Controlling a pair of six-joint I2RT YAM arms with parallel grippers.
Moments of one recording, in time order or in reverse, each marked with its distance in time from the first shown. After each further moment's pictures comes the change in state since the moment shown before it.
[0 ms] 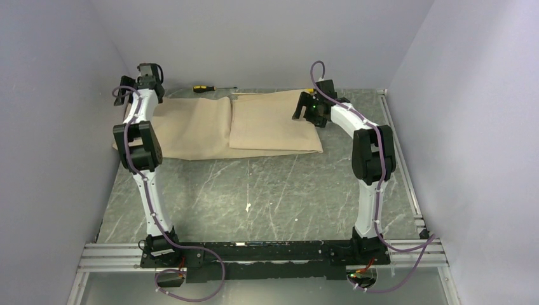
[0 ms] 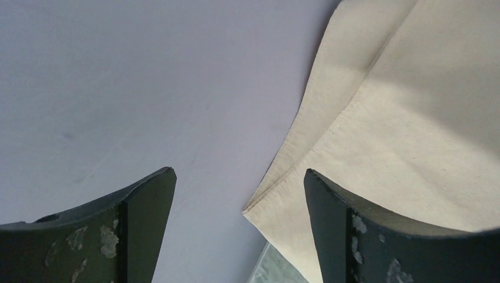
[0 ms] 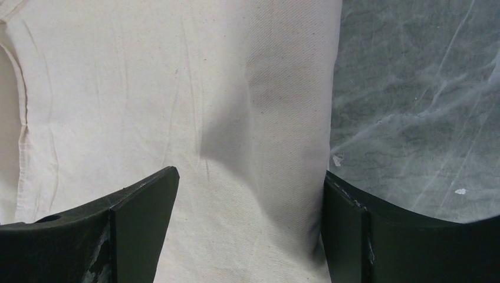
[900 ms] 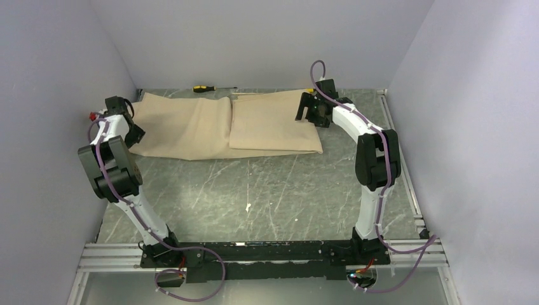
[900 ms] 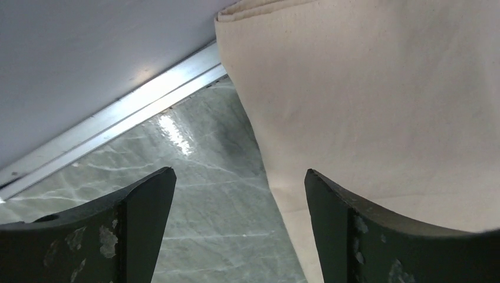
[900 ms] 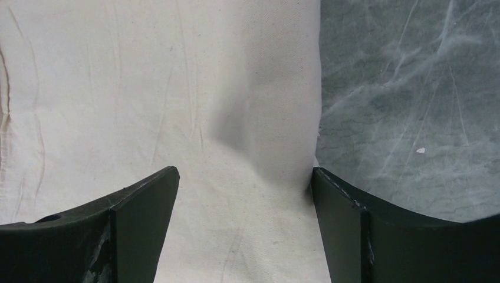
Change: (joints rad) left arm 0.228 -0.450 -0.640 -0.155 0.452 -0.958; right arm 0.013 -0.093 -0.050 -0.053 0.093 -0.036
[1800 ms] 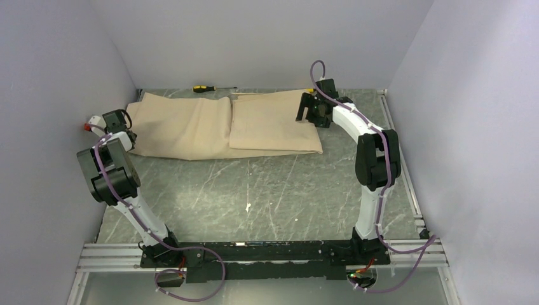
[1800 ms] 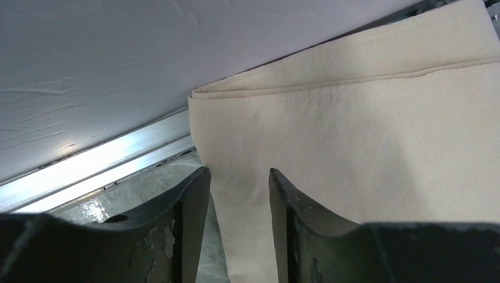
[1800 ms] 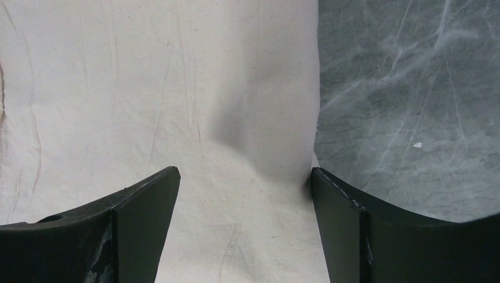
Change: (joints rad) left arm 0.061 -0.042 -0.311 0.630 0.026 -0.109; right arm 0.000 0.000 0.007 -0.027 0.005 -0.007
